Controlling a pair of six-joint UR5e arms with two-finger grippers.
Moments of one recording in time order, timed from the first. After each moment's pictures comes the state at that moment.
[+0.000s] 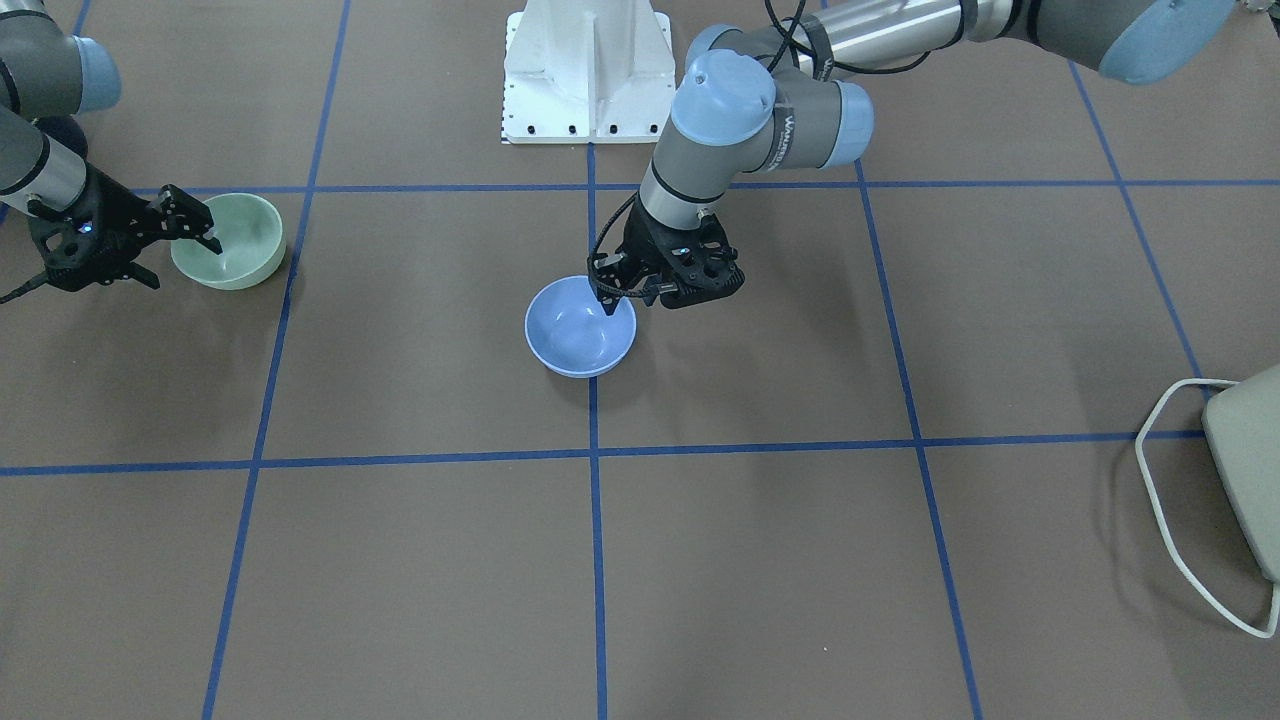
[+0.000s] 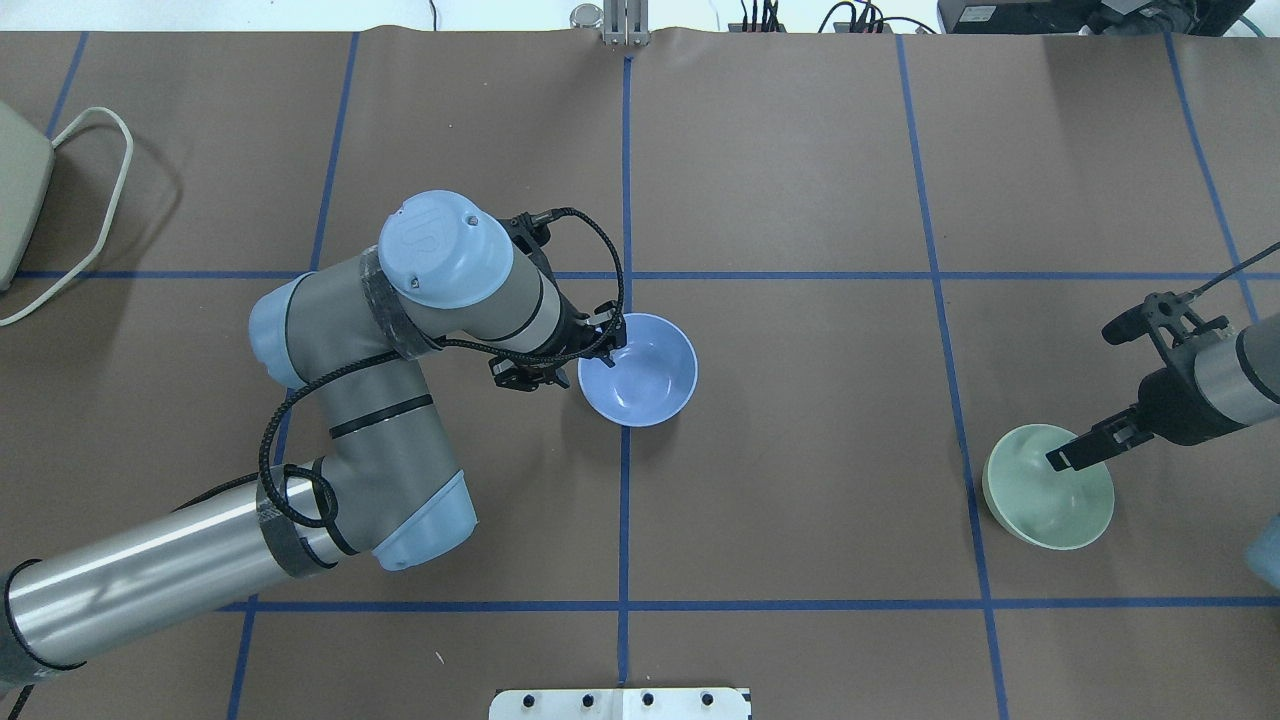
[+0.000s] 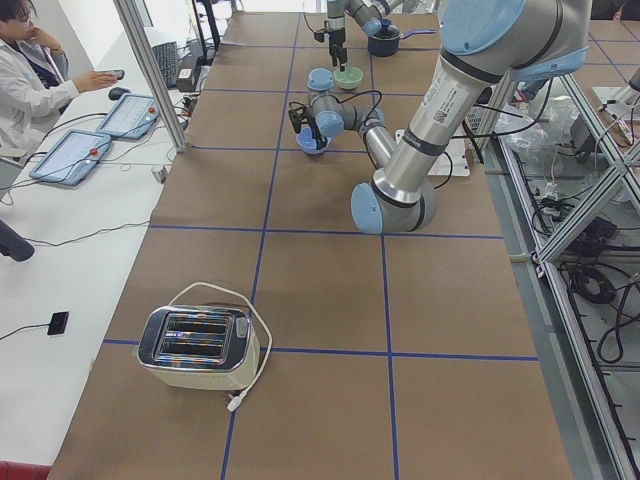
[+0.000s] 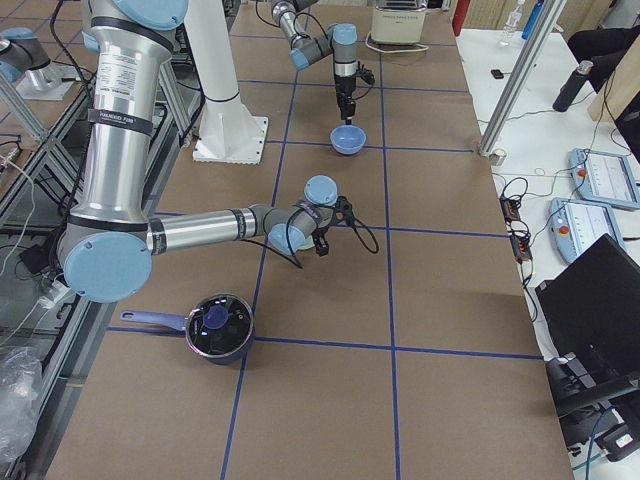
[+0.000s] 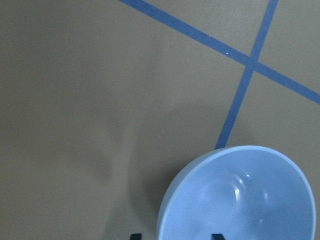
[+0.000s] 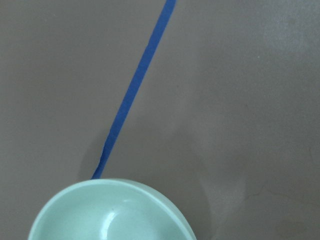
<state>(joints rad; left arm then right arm) -0.54 -2.28 -1.59 -1.86 -1.94 -1.65 0.84 -1.74 1.79 -0.89 2.29 0.56</state>
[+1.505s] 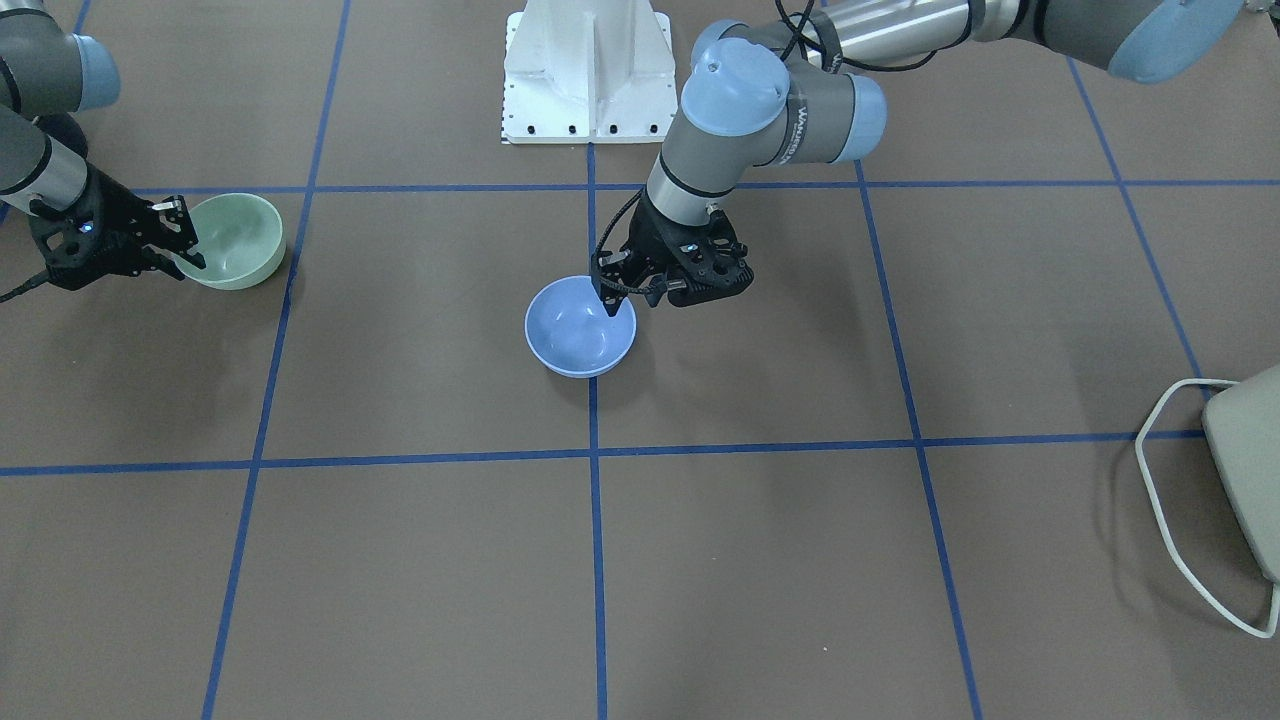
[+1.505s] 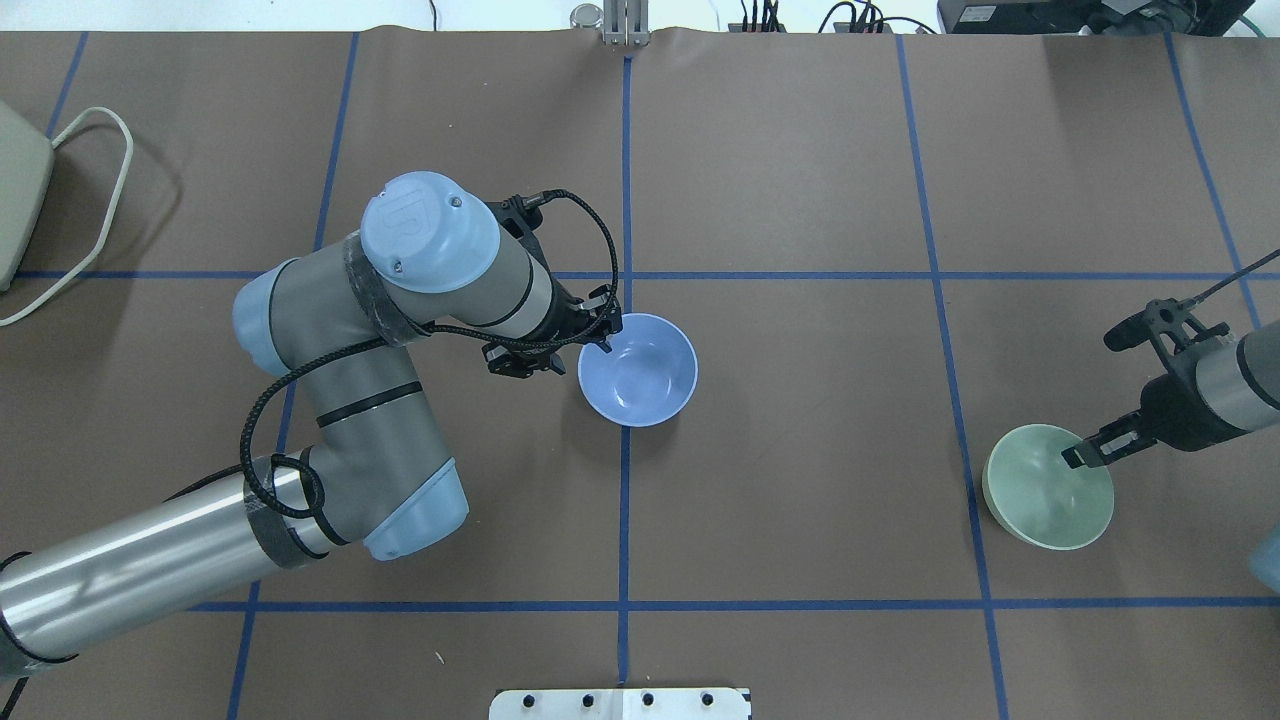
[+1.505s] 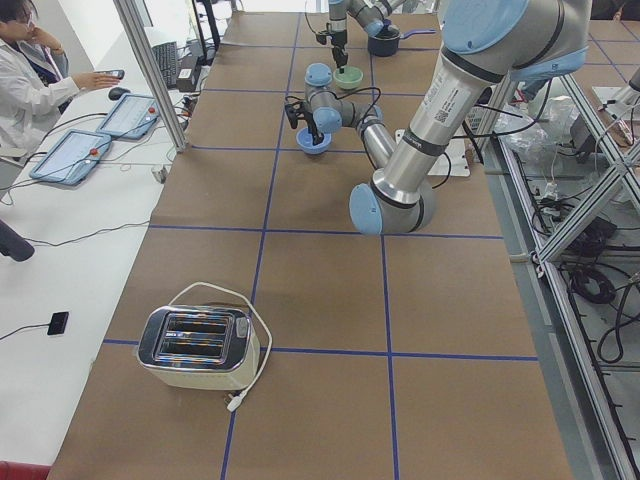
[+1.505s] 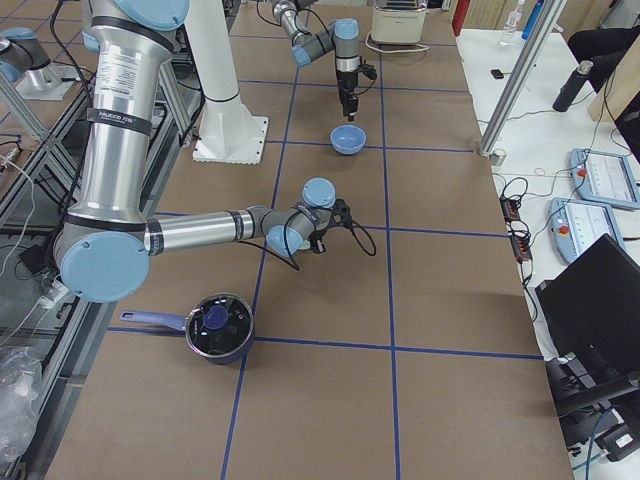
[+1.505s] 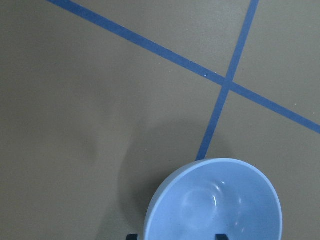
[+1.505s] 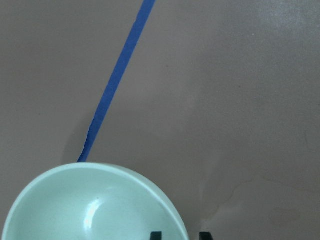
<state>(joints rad) -0.56 -2.27 -1.61 -1.86 -1.94 -1.65 0.83 -1.75 1.79 -0.89 2.29 0.56</state>
